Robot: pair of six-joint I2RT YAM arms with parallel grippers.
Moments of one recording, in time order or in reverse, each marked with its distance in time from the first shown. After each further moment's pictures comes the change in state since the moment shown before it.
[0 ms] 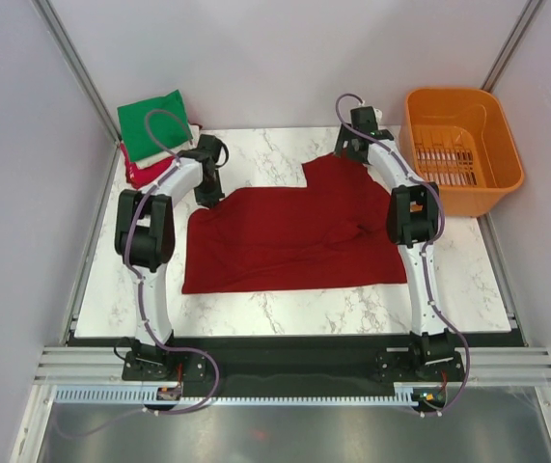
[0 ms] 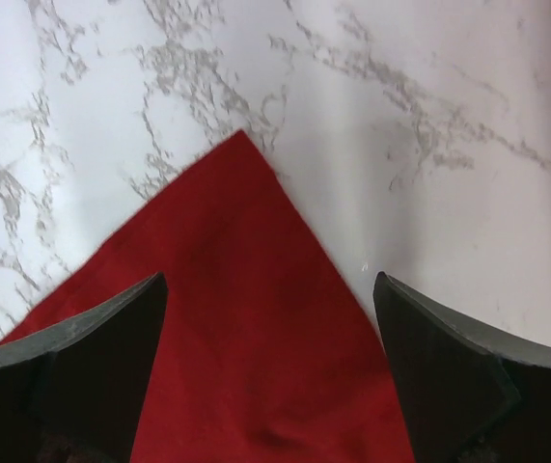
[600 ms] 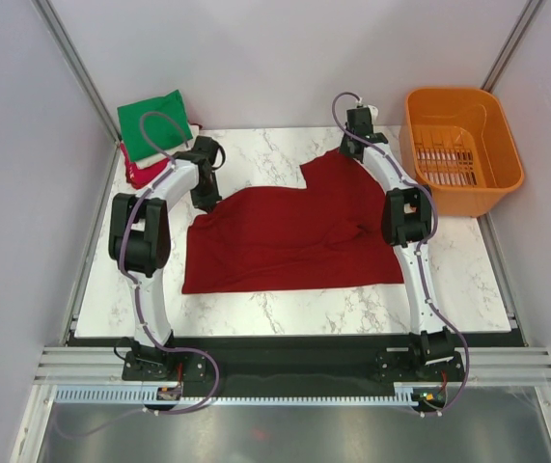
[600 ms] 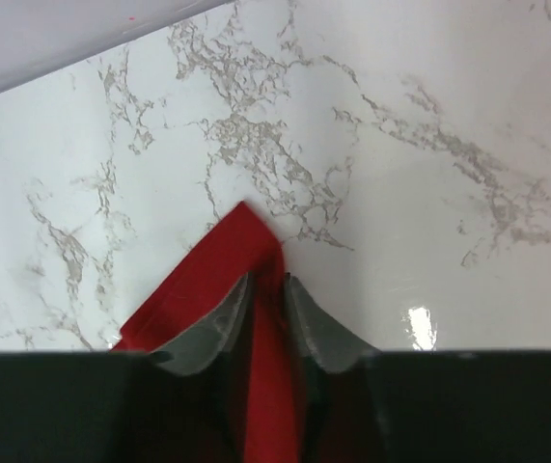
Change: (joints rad) left arm -0.007 -0.076 -0.072 -0.024 0.019 -0.015; right arm 0.012 0.106 0.119 0.115 -0.004 0.021
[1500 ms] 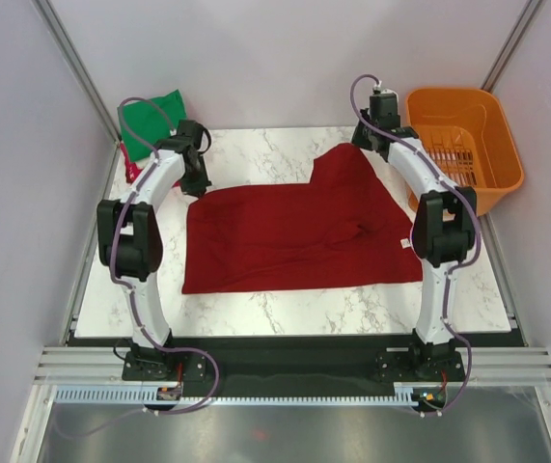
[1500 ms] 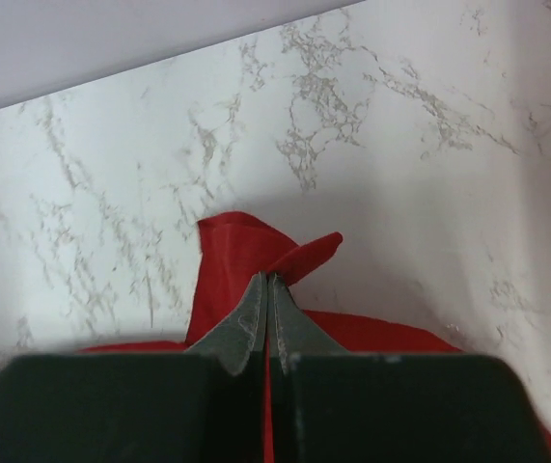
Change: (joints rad) left arm 0.055 -0.057 0.107 -0.076 0.027 0.027; right arm -0.024 -0.538 -0.562 0.122 -0.154 -0.011
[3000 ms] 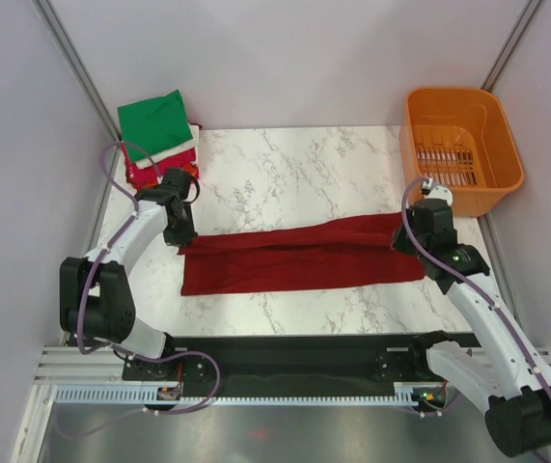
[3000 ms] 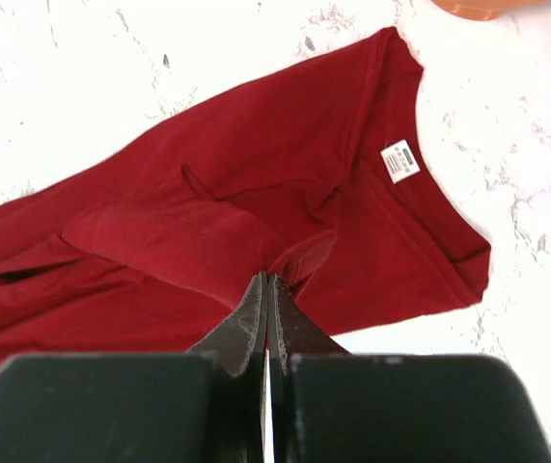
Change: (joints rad) left arm -0.008 -0.486 -0.594 0.002 -0.030 0.018; right arm 0.071 -1.264 -1.135 -0.212 0.113 0.062
